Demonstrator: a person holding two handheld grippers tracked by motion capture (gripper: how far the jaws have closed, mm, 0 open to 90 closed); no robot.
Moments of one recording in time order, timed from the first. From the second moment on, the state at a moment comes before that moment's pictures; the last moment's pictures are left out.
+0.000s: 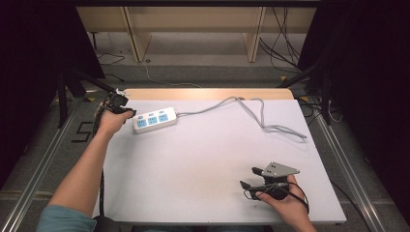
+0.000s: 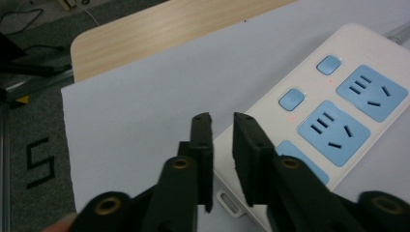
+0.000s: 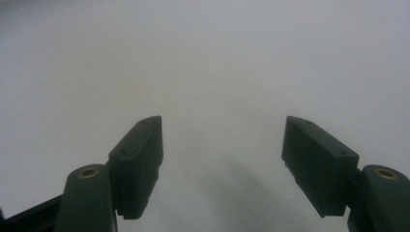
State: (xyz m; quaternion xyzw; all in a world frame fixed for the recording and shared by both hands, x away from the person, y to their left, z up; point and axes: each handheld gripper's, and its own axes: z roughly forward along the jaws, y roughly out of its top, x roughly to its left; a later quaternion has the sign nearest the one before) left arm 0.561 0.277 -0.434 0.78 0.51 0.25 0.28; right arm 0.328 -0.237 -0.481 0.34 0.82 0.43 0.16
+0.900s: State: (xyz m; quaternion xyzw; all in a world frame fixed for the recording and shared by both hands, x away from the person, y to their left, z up) left arm 0.569 0.254 -0.445 0.79 0.50 0.22 0.27; right arm 0.327 -0.237 -0.481 0.34 0.82 0.43 0.16
